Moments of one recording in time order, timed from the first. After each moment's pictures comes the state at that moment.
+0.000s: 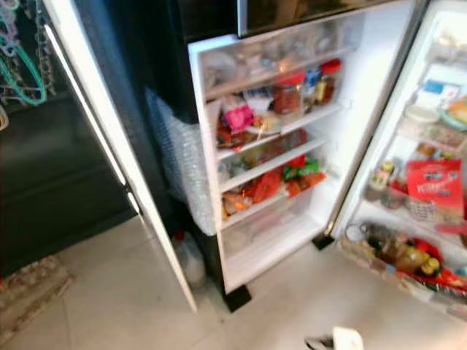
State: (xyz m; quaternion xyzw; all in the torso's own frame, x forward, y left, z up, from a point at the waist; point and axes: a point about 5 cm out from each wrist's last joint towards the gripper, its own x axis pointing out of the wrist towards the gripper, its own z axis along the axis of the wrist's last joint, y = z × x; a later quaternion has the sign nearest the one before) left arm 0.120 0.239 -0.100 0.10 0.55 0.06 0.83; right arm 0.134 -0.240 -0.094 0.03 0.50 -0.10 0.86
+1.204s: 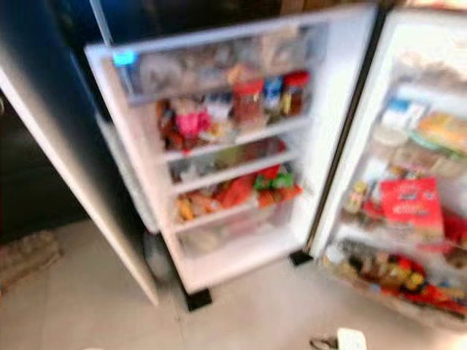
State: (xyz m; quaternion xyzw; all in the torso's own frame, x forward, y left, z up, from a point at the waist) left arm 0.123 0.235 -0.100 0.09 0.54 0.06 0.83; right arm 0.138 -0.244 -0.092 0.04 0.51 -0.10 0.86
